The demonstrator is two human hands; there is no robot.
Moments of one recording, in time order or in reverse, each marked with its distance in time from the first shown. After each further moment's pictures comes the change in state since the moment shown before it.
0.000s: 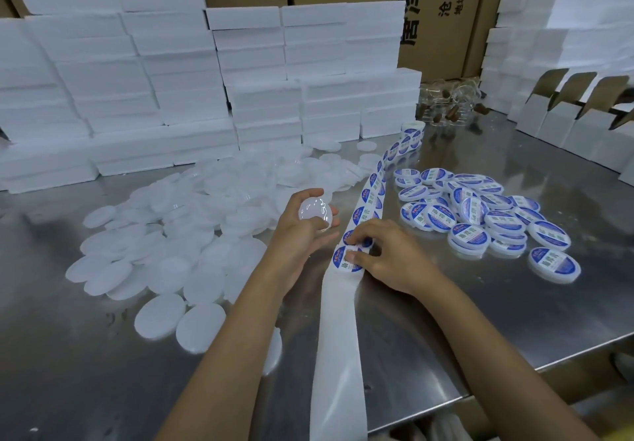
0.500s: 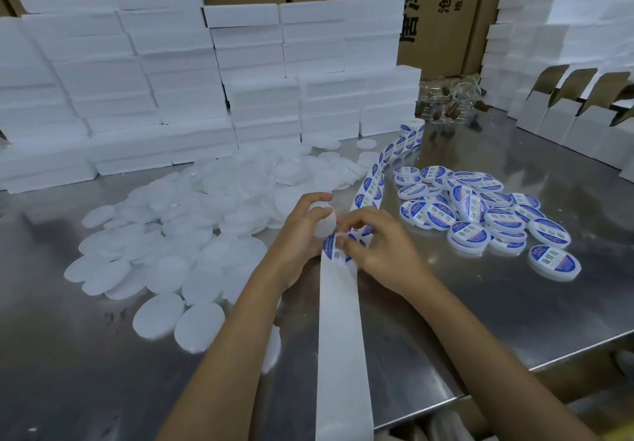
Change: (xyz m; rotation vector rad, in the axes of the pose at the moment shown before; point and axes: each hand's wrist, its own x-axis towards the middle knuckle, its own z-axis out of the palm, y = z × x) left_hand 0.002 -0.001 0.003 0.099 -0.075 0.001; right_hand -0.004 -0.025 0.004 0.316 0.173 -0.061
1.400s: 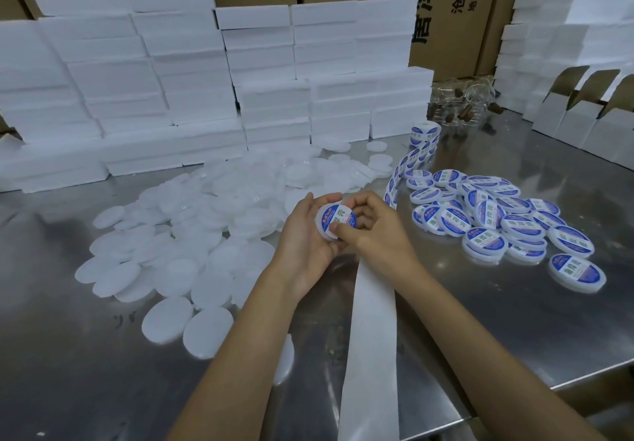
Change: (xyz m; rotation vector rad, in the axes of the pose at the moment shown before) left_hand -0.003 0.009 0.000 -0.576 0.017 -0.163; right_hand 0.030 -0.012 0.024 0.373 0.097 0.242
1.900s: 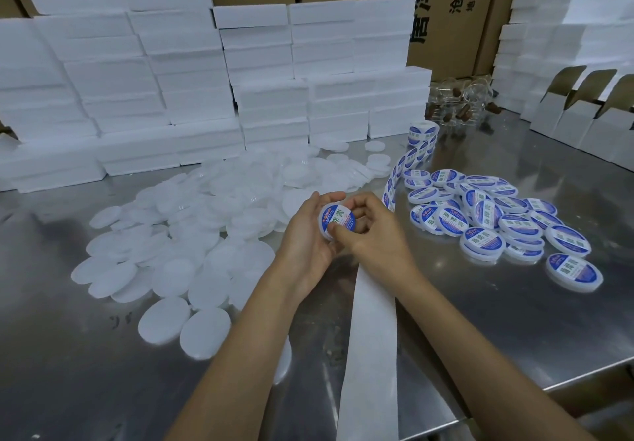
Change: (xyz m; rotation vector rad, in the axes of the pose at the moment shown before) left_hand -0.002 -0.003 0.008 0.081 0.001 0.030; right_hand -0.006 0.000 0.000 -0.119 0.048 -0.051
